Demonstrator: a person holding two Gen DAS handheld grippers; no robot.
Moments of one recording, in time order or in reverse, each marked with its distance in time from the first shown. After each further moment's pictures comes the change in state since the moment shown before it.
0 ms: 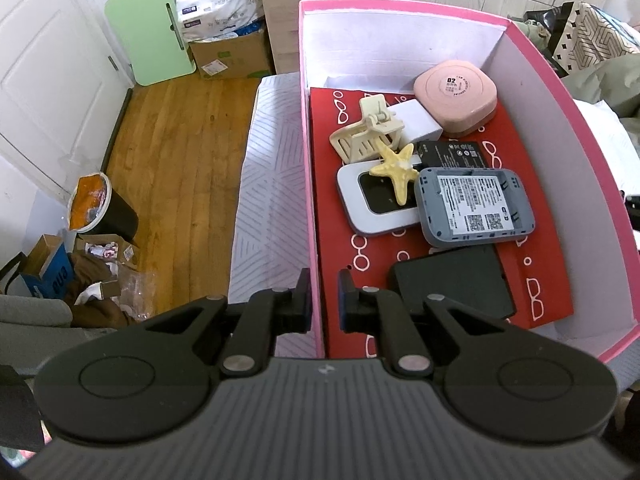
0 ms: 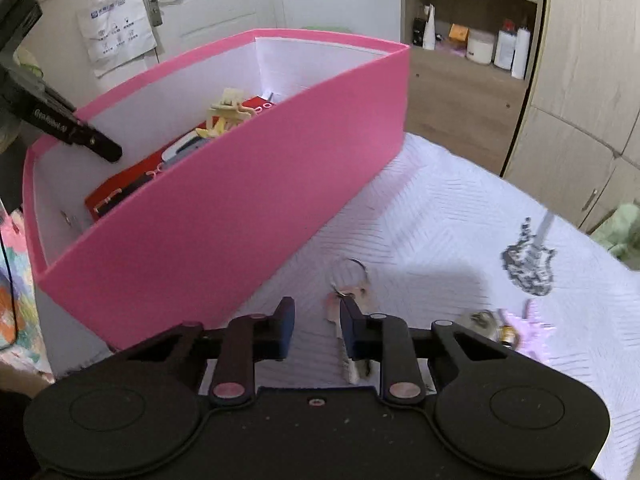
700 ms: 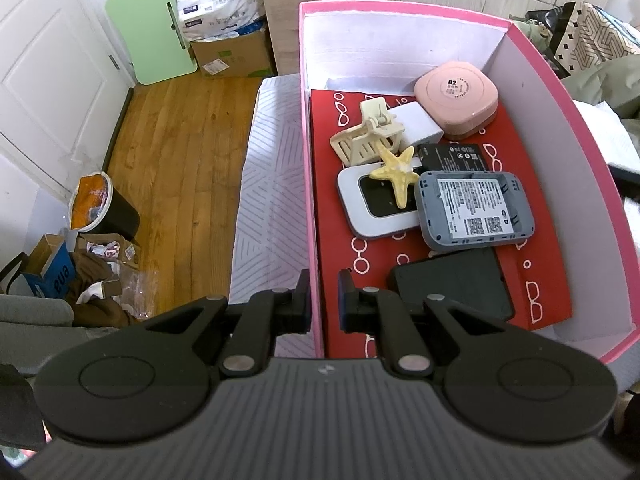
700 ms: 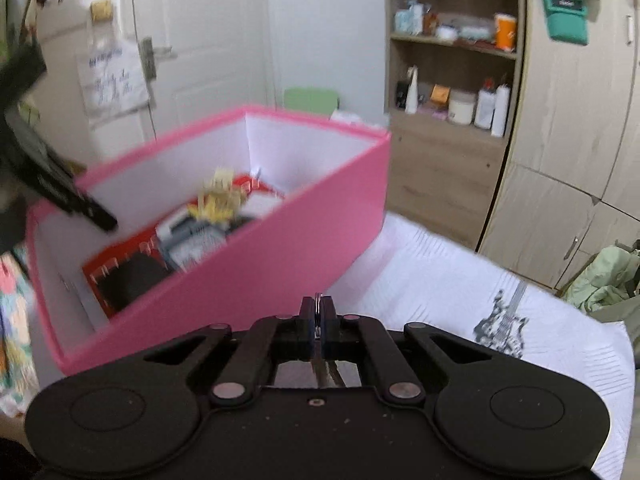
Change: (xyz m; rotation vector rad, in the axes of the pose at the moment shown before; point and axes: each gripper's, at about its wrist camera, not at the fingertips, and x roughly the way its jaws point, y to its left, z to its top) left arm 0.000 0.000 0.003 -0.007 0.002 0.001; right arm -0.040 0.001 0.019 -0.006 -0.219 -0.056
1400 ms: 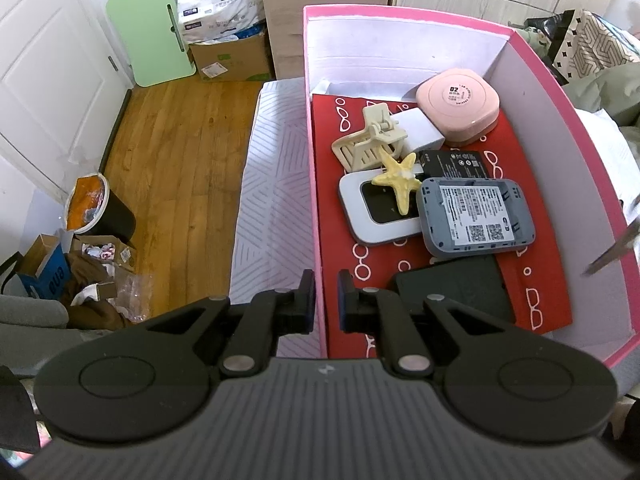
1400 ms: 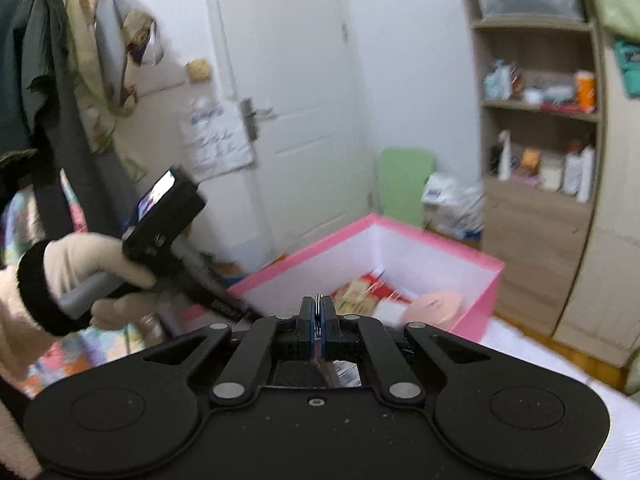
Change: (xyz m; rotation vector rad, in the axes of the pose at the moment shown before) left arm 0.000 0.006 0.001 -0.012 -0.016 -0.016; right arm -0.033 0.047 0.060 -0.047 -0.068 0.325
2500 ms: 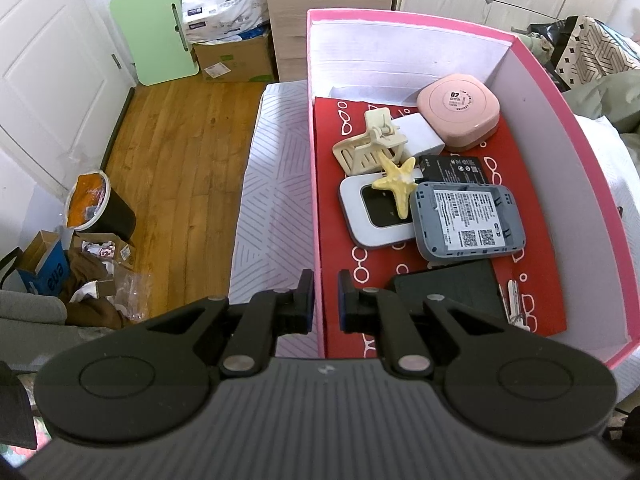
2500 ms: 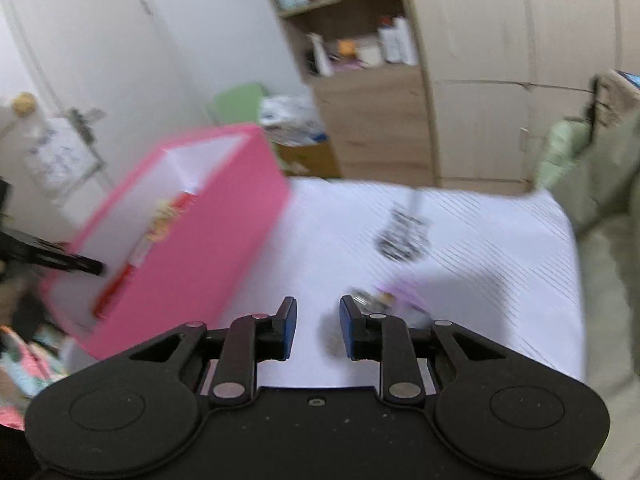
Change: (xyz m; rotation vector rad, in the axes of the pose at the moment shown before) left arm -0.002 -0.002 0.000 -0.014 -0.007 0.005; right arm -0.073 -0.106 -0.099 0.410 0.151 -0.404
